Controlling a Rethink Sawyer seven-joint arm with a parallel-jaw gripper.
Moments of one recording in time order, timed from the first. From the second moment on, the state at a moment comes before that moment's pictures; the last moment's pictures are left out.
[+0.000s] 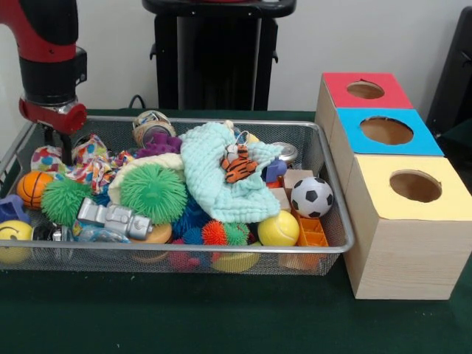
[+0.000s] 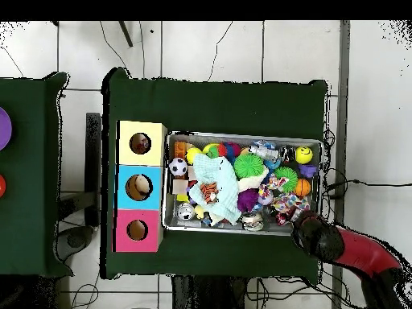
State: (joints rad) arm -0.94 -0.48 0.16 1.72 -0.60 0.23 1.92
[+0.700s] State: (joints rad) arm -0.96 -0.57 0.18 1.84 -0.62 0.16 1.92
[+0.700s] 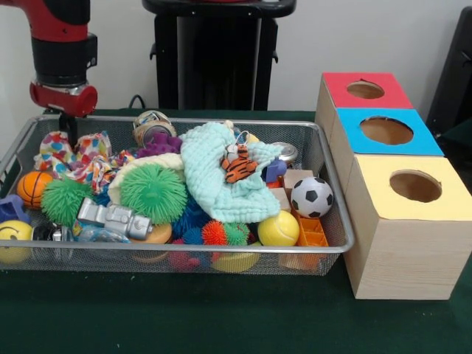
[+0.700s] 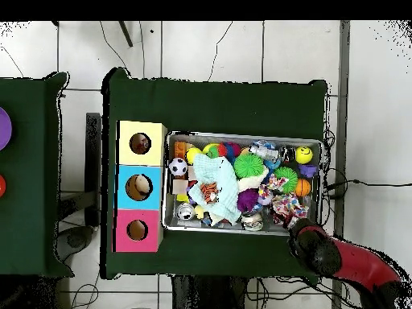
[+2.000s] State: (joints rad) arm -0.68 -0.96 0.20 2.02 -0.38 0.31 1.92
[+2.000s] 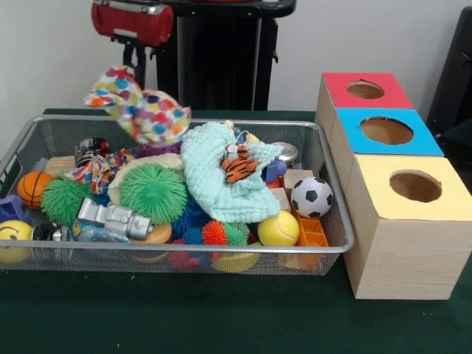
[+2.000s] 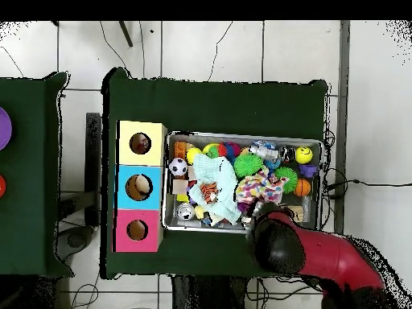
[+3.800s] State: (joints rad) arm -0.01 -0.92 -0.05 1.90 -0.05 0.36 1.99
